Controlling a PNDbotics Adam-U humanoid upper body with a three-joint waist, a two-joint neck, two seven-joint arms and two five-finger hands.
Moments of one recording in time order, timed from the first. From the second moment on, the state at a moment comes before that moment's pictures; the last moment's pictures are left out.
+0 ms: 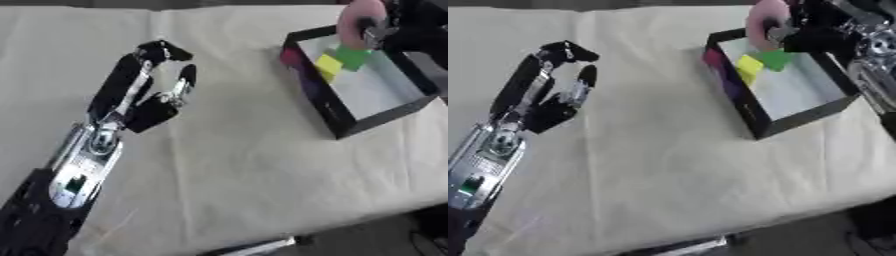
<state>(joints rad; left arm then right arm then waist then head) -0.73 0.17 -0.48 -1.45 -0.57 -0.10 0.06 -0.26 -0.95 0.01 -1.88 -0.52 0.53 -0.25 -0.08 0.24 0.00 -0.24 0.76</state>
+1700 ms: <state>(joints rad) -0.73 0.17 -0.48 -1.48 -0.56 -0.09 0.09 -0.23 -0.95 -0.04 -1.56 -0.32 0.46 -0.38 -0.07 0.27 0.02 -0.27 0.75</state>
